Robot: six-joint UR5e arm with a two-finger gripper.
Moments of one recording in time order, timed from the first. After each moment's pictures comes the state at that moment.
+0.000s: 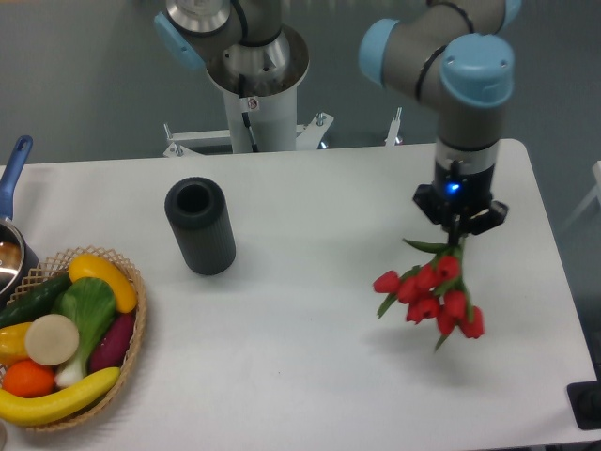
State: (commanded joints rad) arm 2.66 -1.82 -1.66 -0.99 1.52 1.13
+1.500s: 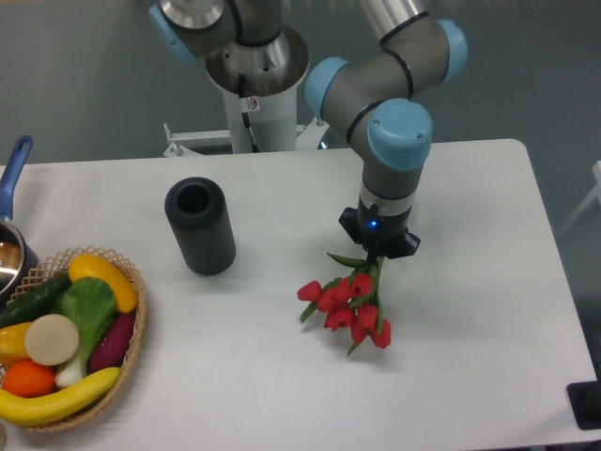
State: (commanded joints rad) arm 2.60 -1.87 -1.78 -1.00 1.53 1.11
